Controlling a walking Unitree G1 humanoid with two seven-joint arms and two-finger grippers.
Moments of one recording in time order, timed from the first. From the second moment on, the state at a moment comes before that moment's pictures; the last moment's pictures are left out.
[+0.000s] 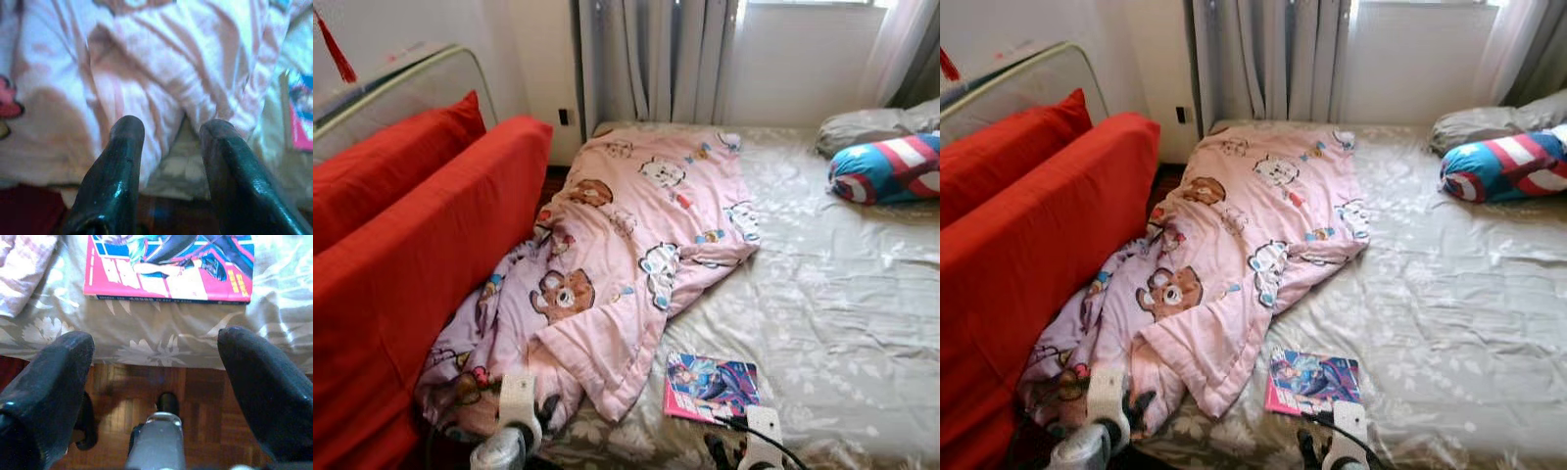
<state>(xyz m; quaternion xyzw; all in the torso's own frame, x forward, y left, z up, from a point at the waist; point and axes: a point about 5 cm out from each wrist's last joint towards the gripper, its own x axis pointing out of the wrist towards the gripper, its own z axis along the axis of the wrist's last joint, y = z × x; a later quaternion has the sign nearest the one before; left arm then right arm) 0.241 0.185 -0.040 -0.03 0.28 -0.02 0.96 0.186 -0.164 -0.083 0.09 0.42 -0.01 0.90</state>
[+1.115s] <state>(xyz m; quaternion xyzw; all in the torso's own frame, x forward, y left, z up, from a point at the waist) 0.251 0.202 0.052 0.00 0.01 -0.07 1.00 0.249 -0.197 0.028 0.06 0.03 -0.07 1.00</state>
